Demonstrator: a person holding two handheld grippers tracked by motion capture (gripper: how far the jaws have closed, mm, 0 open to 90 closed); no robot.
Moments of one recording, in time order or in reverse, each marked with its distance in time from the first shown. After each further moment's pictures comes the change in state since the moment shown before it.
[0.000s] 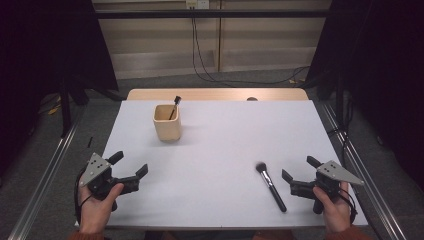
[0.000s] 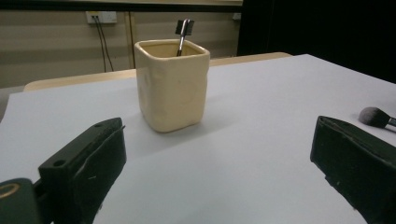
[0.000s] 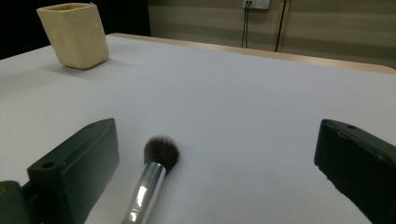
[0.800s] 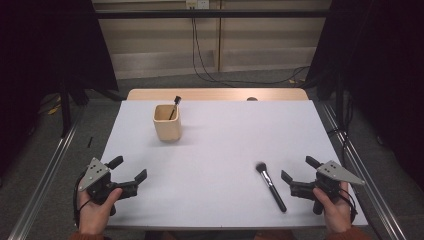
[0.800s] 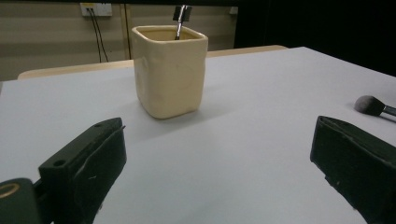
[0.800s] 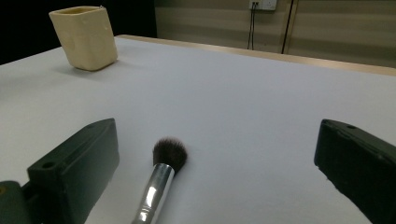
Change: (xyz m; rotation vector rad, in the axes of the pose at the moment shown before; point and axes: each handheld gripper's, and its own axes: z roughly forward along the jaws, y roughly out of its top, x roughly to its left) left arm 0.004 -0.009 -0.004 -0.001 -0.012 -0.009; right arm 0.003 0.004 -0.001 0.003 0.032 0.004
